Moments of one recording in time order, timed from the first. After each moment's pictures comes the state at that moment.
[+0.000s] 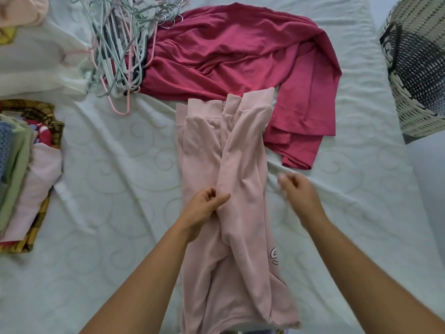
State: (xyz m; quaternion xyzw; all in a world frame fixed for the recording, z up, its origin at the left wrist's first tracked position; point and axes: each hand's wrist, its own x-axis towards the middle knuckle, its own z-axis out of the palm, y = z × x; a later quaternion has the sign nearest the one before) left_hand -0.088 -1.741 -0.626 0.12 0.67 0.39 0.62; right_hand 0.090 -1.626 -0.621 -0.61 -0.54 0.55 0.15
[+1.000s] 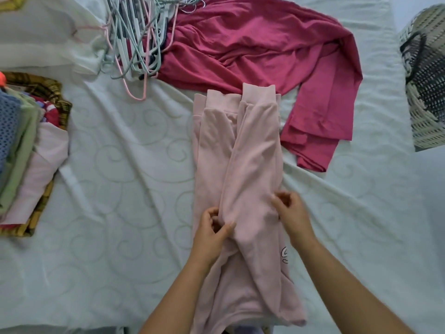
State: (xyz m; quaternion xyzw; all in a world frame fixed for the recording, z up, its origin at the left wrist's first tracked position) left_hand -0.061 -1.802 -0.650 0.12 0.72 0.45 0.51; right_hand 0.073 -1.675 -0.661 -0.64 -0.49 0.58 0.12
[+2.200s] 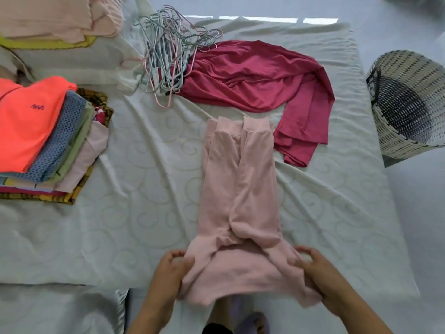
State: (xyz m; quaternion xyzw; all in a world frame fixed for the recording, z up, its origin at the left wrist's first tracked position) left_hand -0.033 -1.953 -0.568 -0.03 0.76 0.44 0.48; right_hand 0.195 -1.776 -0.553 -0.63 -0.40 0.66 -0.04
